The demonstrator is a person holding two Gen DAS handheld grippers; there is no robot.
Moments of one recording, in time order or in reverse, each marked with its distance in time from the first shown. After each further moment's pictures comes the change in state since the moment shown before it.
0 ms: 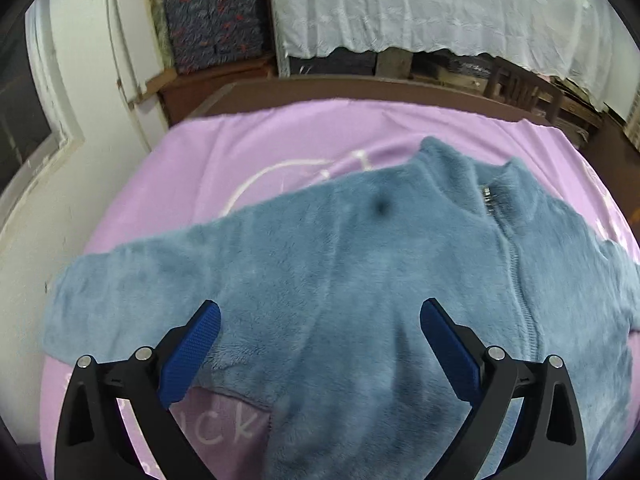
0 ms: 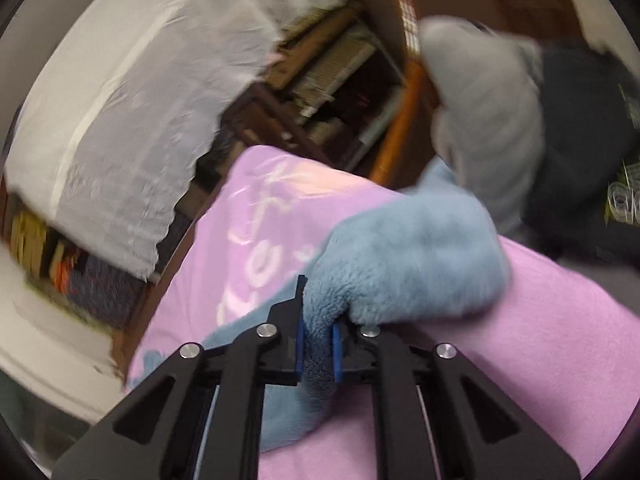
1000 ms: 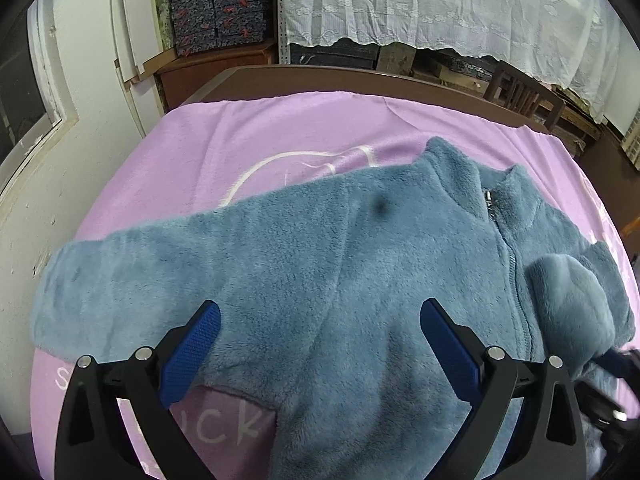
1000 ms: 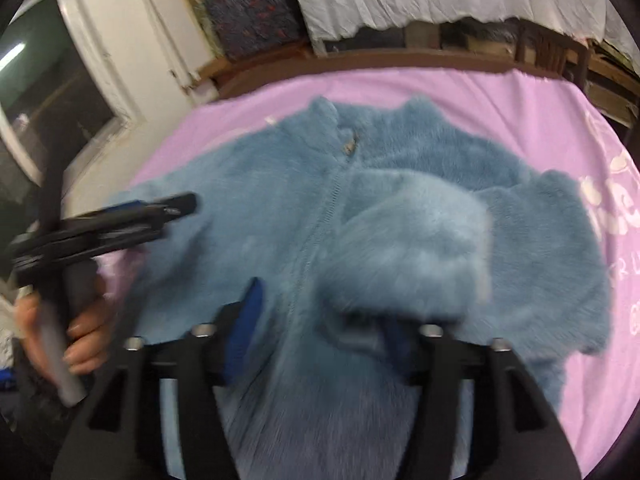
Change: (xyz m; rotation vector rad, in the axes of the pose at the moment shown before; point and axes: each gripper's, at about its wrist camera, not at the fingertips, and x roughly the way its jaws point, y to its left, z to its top) left arm -0.003 0.010 0.002 -0.027 0.012 -0.046; right arm -0.011 0.244 -0.218 -0.825 0.467 0.278
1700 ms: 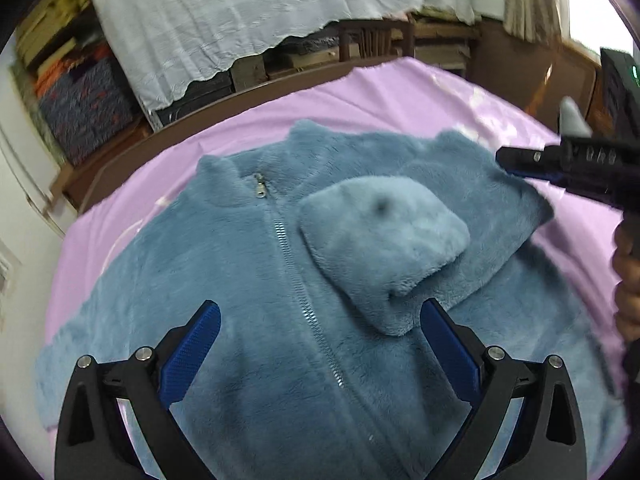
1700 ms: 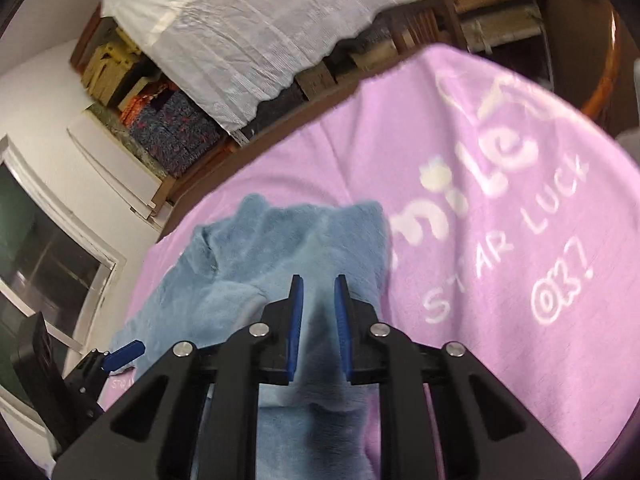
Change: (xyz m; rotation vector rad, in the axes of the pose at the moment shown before) left arm -0.022 -0.168 -0.047 0.510 -0.052 -0.100; right arm -0.041 -0.172 -0.009 0.496 -0.172 0.026
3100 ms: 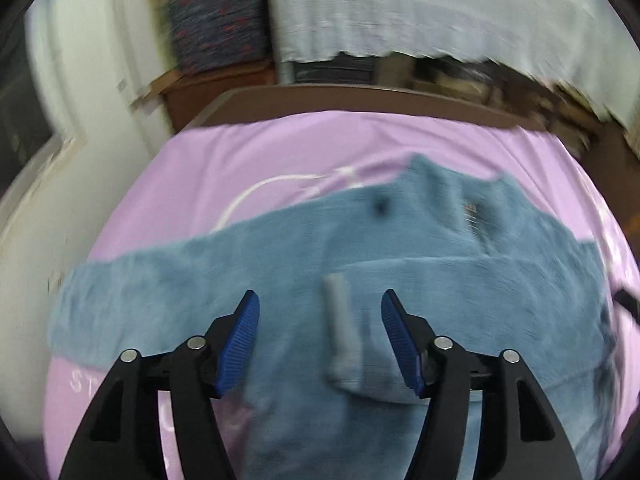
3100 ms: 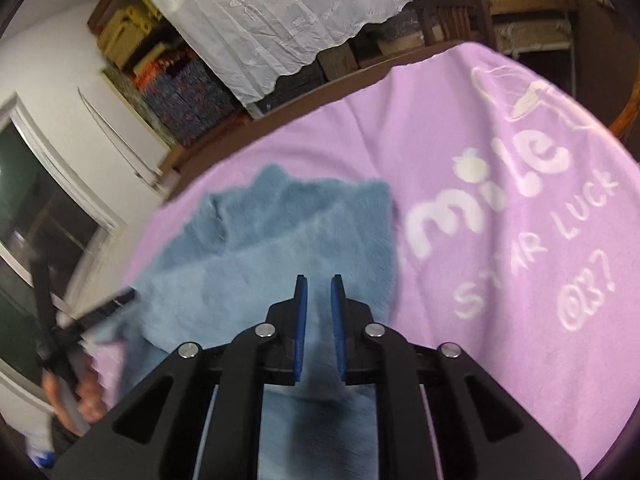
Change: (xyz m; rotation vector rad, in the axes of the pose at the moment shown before) left arm -0.007 0.130 -0.011 -0.433 0.021 0.162; right arm 0.024 0.041 0.005 -0.122 0.059 0.009
